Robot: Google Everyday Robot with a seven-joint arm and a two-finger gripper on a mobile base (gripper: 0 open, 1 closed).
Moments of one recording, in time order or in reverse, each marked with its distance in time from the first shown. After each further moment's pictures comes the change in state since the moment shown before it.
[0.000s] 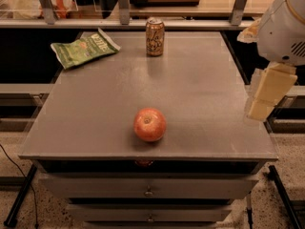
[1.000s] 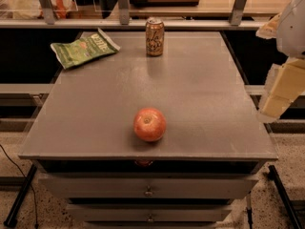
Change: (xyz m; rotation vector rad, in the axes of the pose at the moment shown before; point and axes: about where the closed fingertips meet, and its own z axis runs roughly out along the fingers) arm 0.023 -0.006 -0.015 0.038 0.024 0.074
